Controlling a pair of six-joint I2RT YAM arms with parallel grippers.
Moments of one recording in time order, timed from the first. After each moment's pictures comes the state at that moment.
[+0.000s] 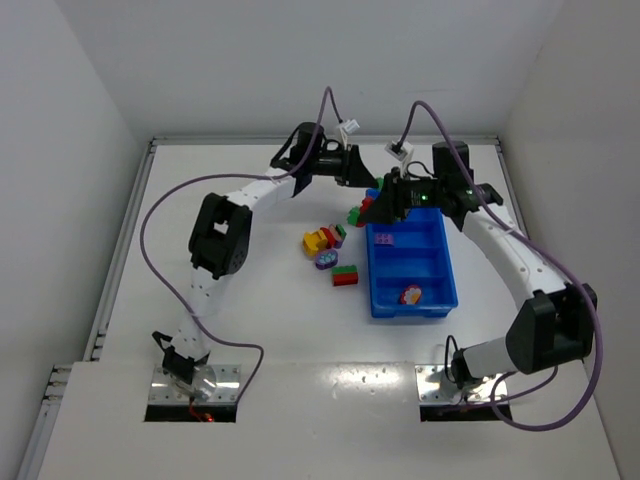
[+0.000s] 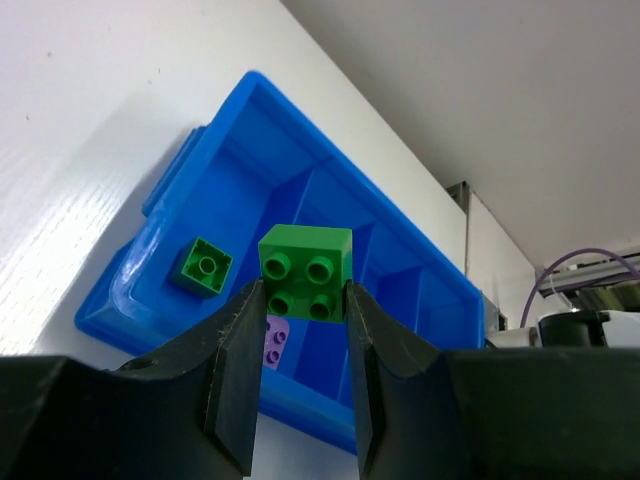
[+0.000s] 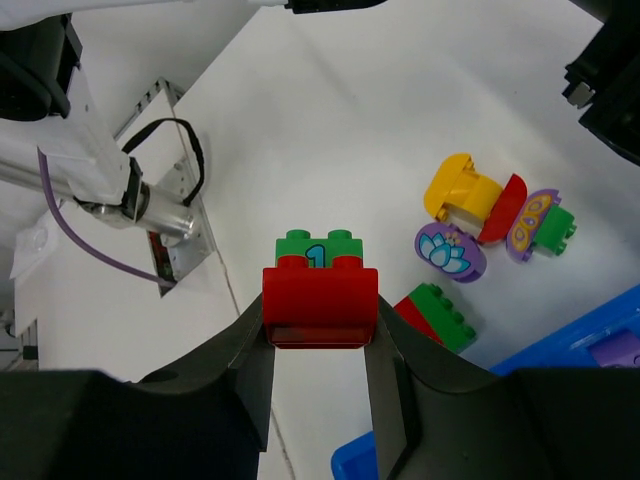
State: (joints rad) left arm -0.48 2.33 1.93 0.11 0.92 -0.52; right arm 0.22 1.43 1.18 -0.38 -0.97 0.03
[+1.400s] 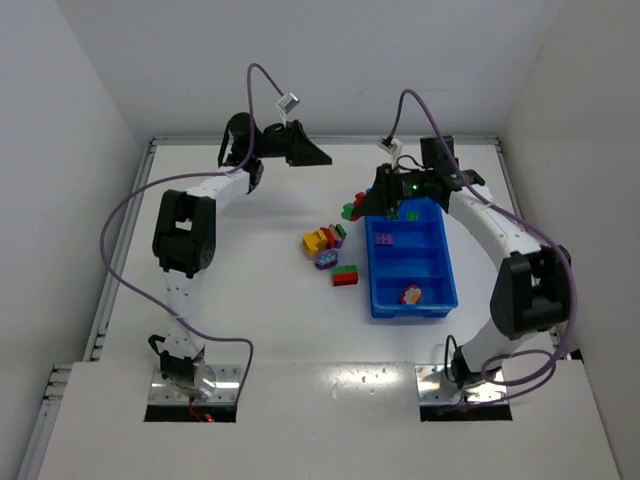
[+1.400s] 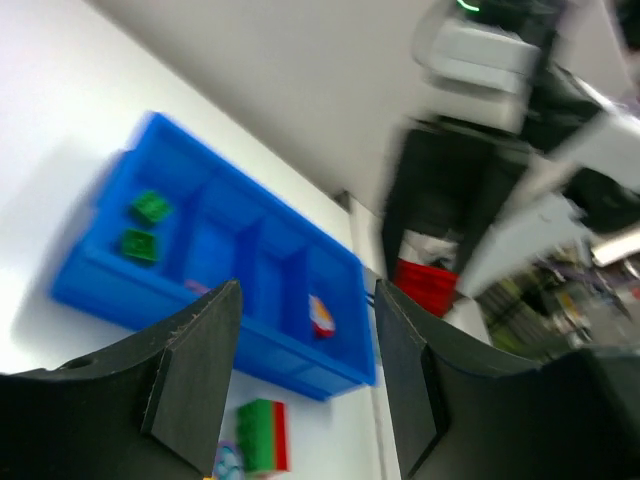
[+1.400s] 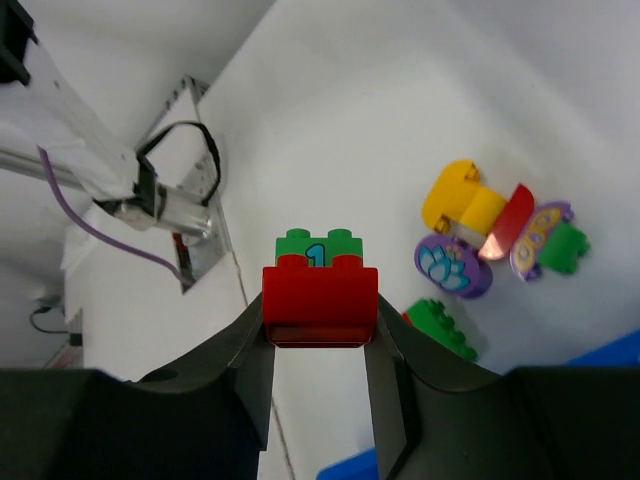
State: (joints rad) left arm -0.25 2.21 1.71 0.67 1.24 -0.95; right arm 0.21 1.60 1.26 -0.41 -1.05 0.00
